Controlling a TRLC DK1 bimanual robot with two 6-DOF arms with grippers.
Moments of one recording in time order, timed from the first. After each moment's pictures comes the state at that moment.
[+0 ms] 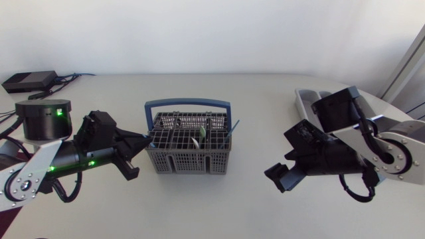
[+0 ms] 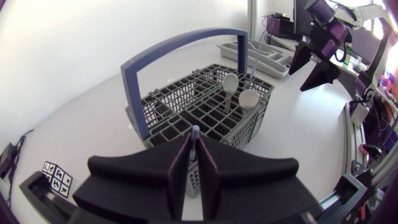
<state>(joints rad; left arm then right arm) -0.21 1.16 0.47 0.13 0.45 0.35 0.39 1.22 0.66 -0.43 -0.12 -0.21</state>
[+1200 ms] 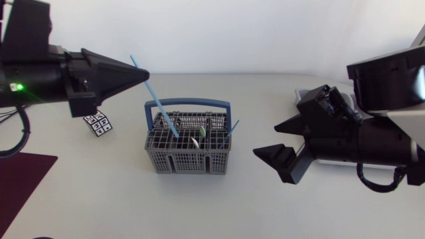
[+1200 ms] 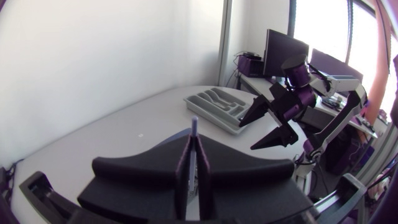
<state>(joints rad) -0.34 1.00 1.01 -0.41 0.56 0.15 0.53 1.00 0.77 -0.46 -0.18 -0.23</state>
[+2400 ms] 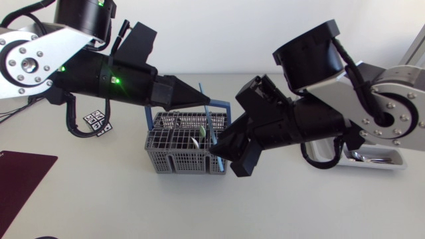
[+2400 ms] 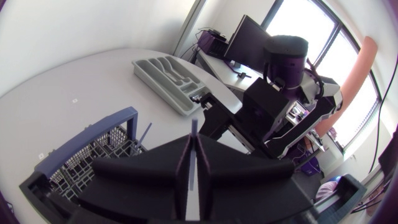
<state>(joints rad) -0.47 1.39 1.15 -0.40 0.77 -0.01 0.68 1.31 0.97 -0.43 -0.38 -0.20</state>
